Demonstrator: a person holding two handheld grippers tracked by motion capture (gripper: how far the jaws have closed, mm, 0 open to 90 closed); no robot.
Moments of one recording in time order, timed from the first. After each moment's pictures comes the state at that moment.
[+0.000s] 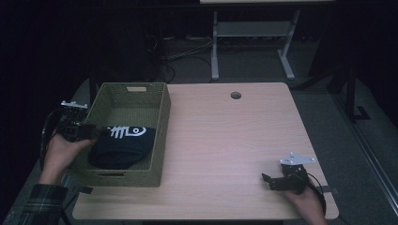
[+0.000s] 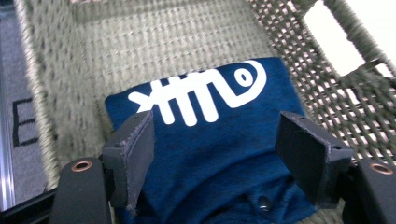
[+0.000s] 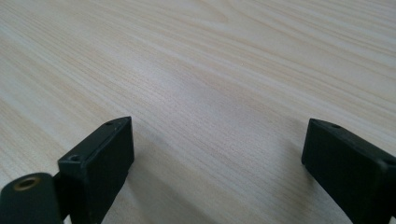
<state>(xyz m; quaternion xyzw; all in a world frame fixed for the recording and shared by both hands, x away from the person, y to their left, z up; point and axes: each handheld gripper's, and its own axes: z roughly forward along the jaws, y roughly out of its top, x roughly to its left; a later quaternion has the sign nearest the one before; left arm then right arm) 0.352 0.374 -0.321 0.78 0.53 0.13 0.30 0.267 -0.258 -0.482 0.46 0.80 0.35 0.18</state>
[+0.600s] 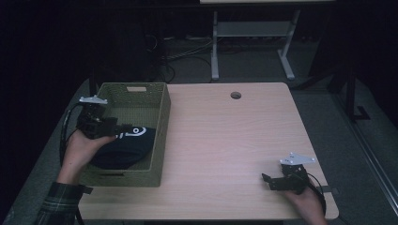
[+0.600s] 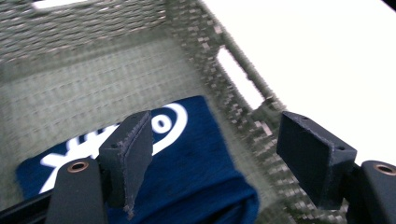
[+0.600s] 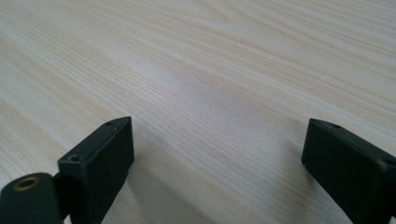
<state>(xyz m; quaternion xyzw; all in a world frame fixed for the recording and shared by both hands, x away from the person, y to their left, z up) 0.350 0.306 -0.305 0.80 0.47 0.12 0.36 0.267 -0.258 -0.482 0.45 0.80 0.35 0.18</state>
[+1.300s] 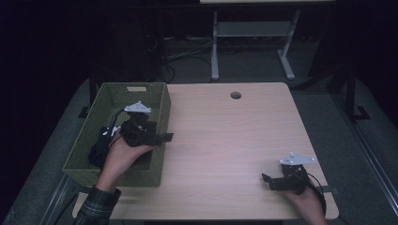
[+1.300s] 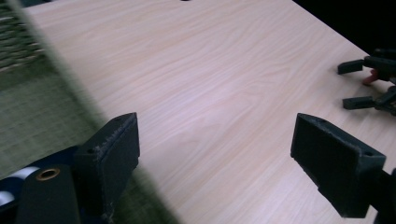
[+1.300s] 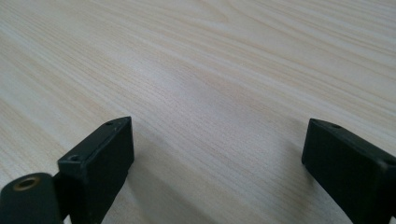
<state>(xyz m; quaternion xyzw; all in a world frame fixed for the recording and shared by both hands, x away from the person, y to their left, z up) 0.335 0.201 -0.322 0.82 0.39 0.09 0.40 0.267 -0.258 -0.482 0.45 0.80 0.35 0.18</state>
